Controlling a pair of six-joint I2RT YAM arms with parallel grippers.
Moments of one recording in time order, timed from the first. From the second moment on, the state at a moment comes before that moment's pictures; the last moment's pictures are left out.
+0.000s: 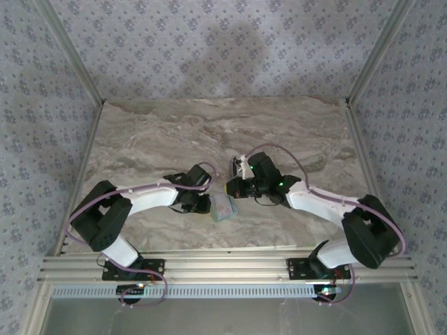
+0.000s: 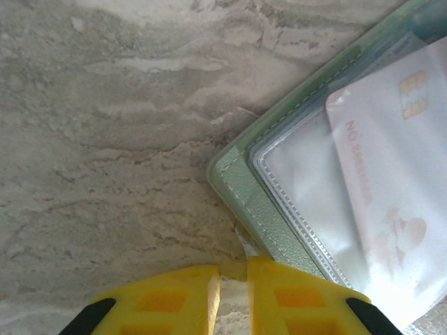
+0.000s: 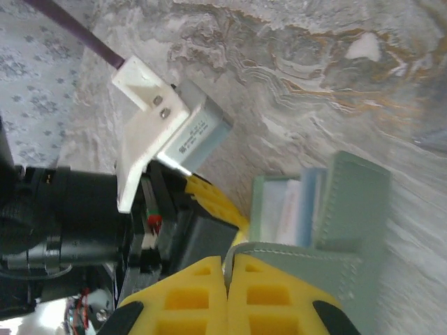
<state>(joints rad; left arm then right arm) -0.77 1.61 0.79 -0.44 0.16 -0.59 0.72 1.42 0.76 -0.04 -0.43 0.65</state>
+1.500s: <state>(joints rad) -0.65 1.49 0.60 -0.17 0.37 -0.68 0.53 1.30 0.89 -0.49 -0.43 0.56</state>
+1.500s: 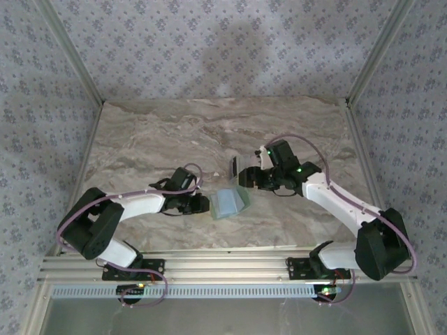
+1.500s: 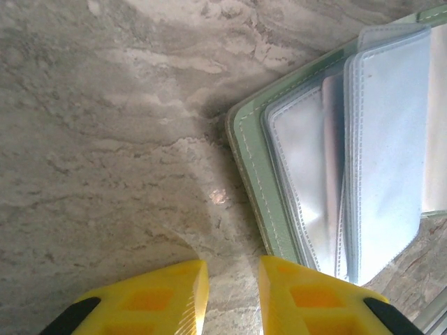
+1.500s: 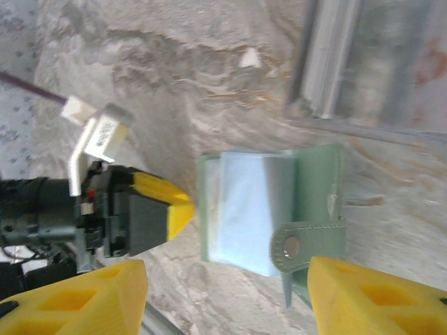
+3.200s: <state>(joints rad) -0.70 1.68 0.77 -0.18 0.31 -0.67 0.69 1.69 0.89 -0.21 -0.50 0.64</state>
